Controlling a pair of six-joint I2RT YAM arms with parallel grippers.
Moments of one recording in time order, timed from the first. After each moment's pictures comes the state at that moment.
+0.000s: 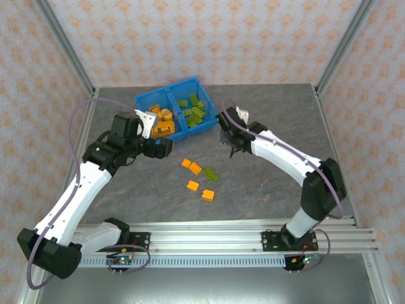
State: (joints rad) left arm -0.32 1.07 1.12 -0.78 0.09 -0.08; right arm 0.65 1.62 1.36 -0.67 0.34 0.72
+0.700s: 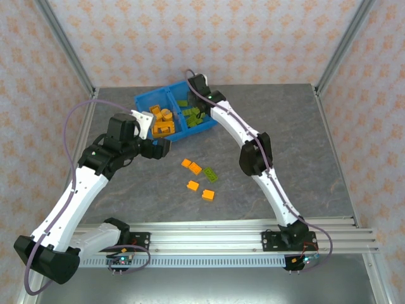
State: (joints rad) left arm -0.32 1.04 1.12 -0.78 0.06 -0.07; right arm 0.60 2.63 2.63 -0.72 0.24 0.38
